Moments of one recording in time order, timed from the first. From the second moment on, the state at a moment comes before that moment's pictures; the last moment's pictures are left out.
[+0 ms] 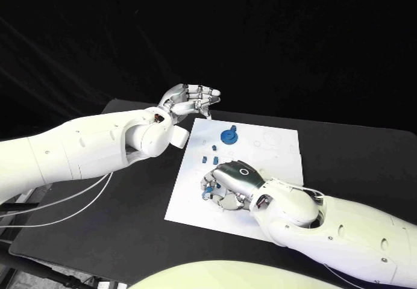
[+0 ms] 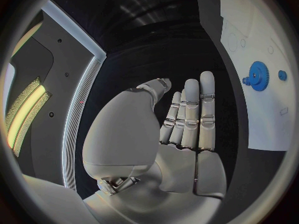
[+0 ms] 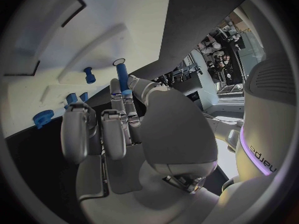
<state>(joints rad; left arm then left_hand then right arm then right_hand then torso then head) 1.20 -0.86 0.00 1.46 -0.14 -0.26 0.38 1.43 -0.20 0.45 0.14 0.34 0.79 0.20 0.29 0.29 0.83 0.16 0.46 0.16 1.06 0.07 1.05 0.49 0.18 1.03 0.15 0.82 0.57 1.03 -0.55 -0.12 1.67 -1.78 -0.39 -0.16 1.41 -0.15 0.56 0.11 0.08 1.07 0.13 0.21 0.42 1.25 0.08 0.10 0.16 1.47 -0.01 1.46 1.31 0.05 1.47 0.08 1.34 1.31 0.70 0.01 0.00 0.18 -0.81</state>
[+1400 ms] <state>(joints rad) 1.20 -0.86 0.00 1.46 -0.14 -0.26 0.38 1.43 -0.20 0.46 0.13 0.34 0.78 0.20 0.30 0.29 0.82 0.16 0.47 0.16 1.06 0.07 1.05 0.48 0.18 1.03 0.15 0.82 0.57 1.02 -0.51 -0.13 1.64 -1.82 -0.35 -0.19 1.30 -0.22 0.57 0.09 0.11 0.98 0.16 0.16 0.40 1.22 0.09 0.07 0.15 1.47 0.00 1.46 1.31 0.05 1.47 0.10 1.32 1.31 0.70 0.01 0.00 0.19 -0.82</state>
